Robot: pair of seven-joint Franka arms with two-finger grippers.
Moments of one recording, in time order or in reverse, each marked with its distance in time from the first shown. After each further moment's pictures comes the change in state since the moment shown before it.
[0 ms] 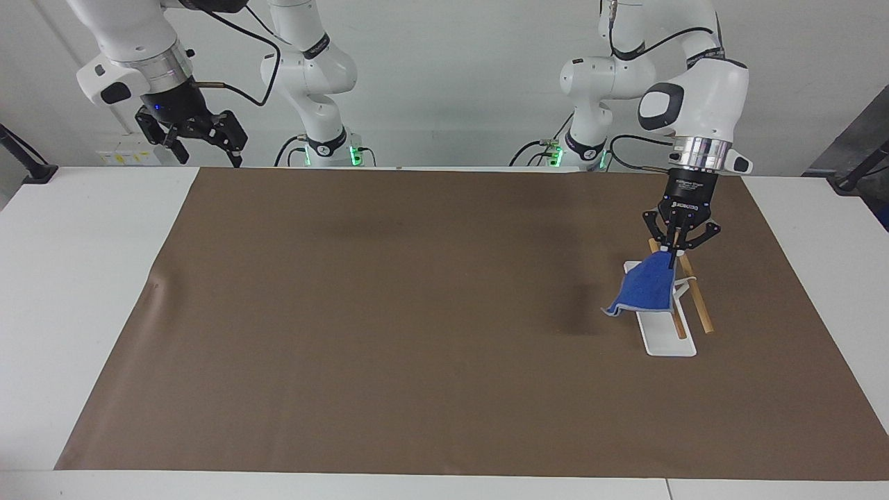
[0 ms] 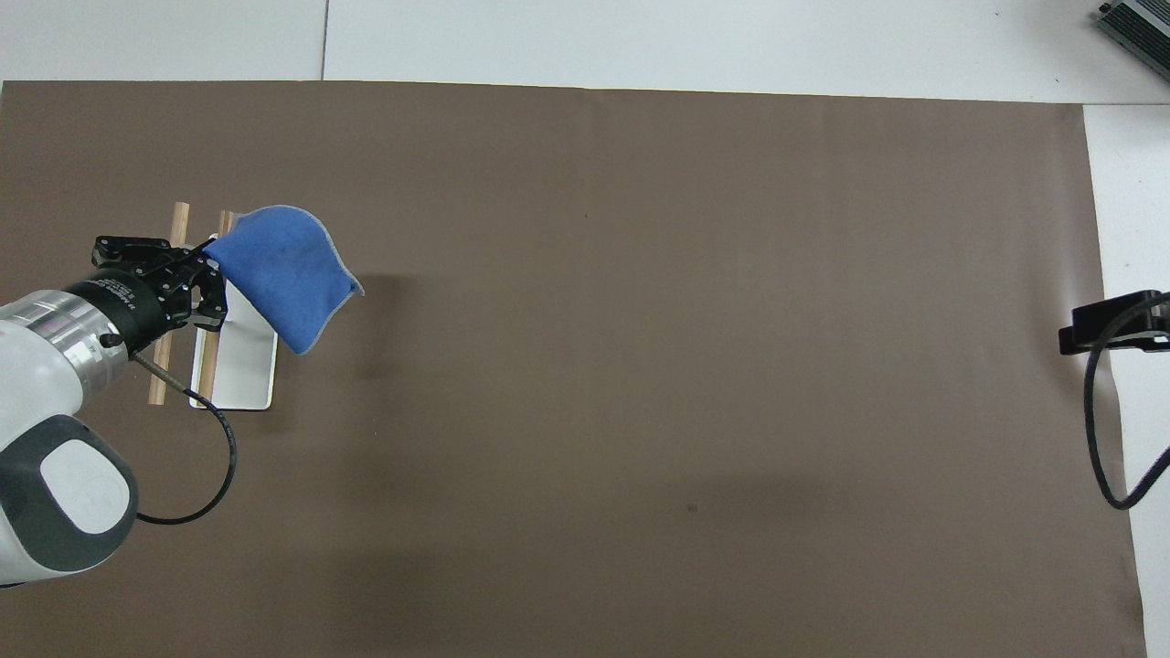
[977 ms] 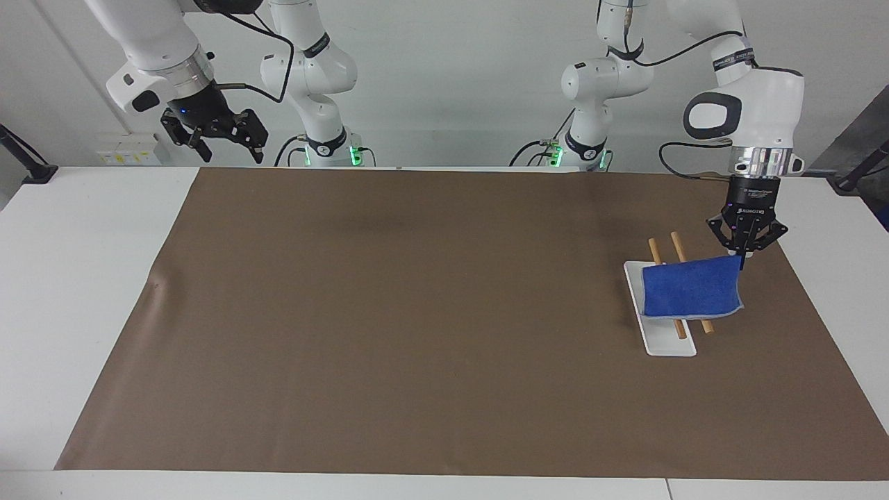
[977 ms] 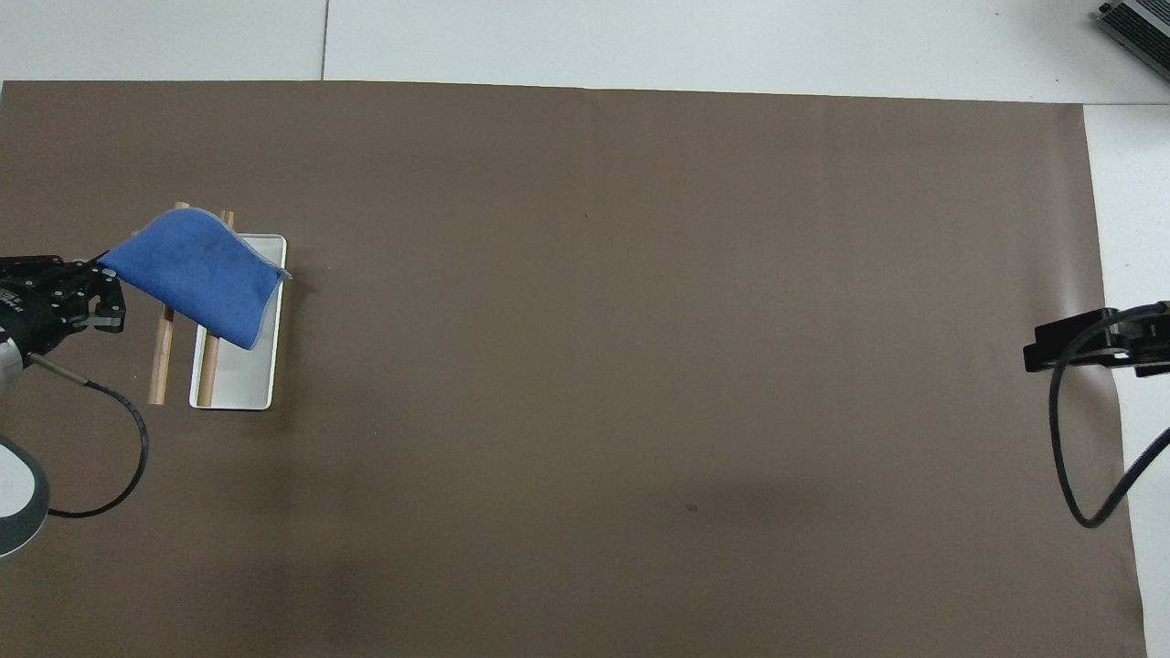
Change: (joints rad) left arm 0.227 0.010 0.010 -0.014 0.000 -0.015 0.030; right arm 0.032 -0.033 0.001 -0.068 0.001 0.005 0.000
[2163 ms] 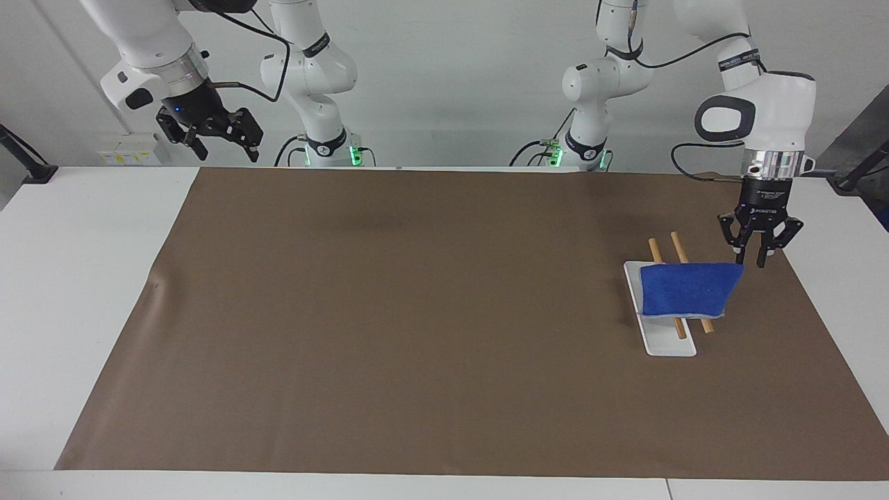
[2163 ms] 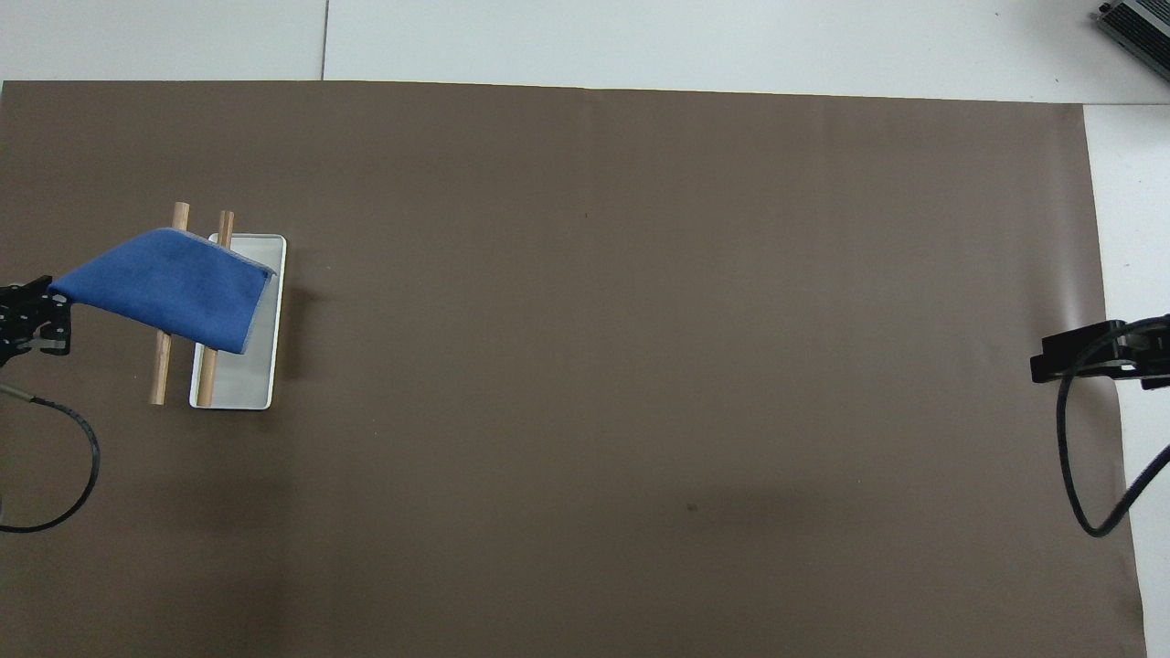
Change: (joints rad) left arm 0.079 0.006 0.001 0.008 0.000 -0.084 0.026; right arm -0.009 -0.023 -0.009 -0.010 -0.001 0.042 0.000
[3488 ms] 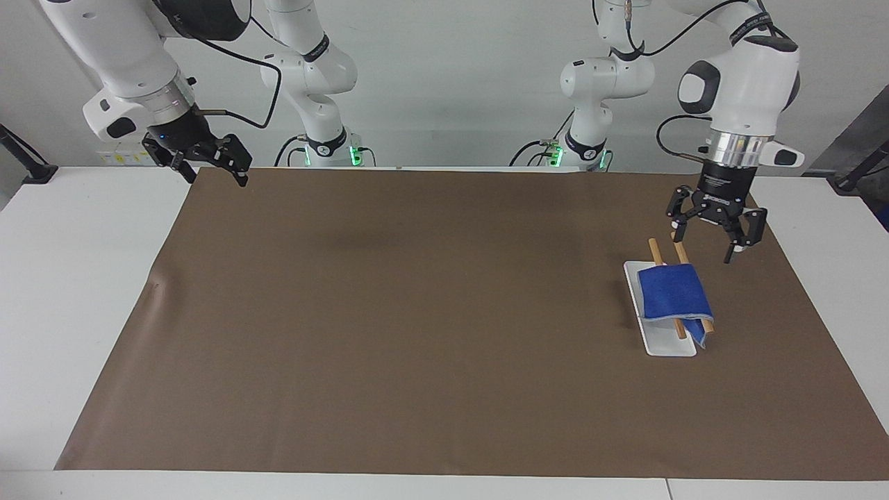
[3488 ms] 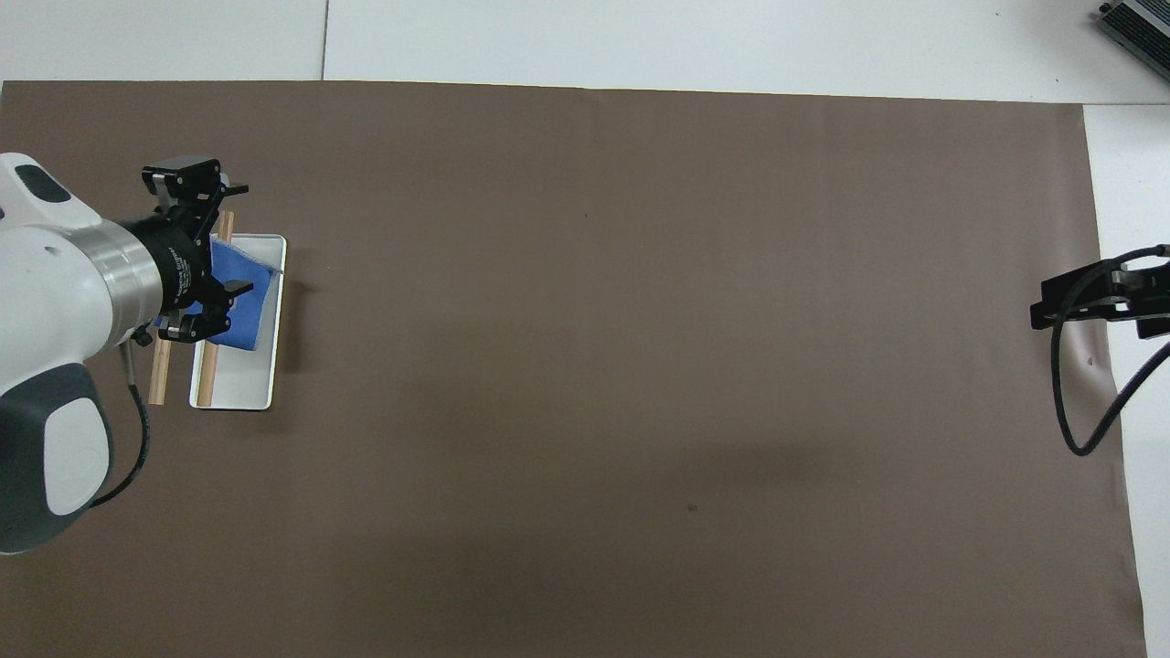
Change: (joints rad) left arm -0.392 0.033 -0.033 0.323 0.362 -0.347 0.731; right arm -0.020 0.143 -0.001 0.122 0.001 -0.020 0.001
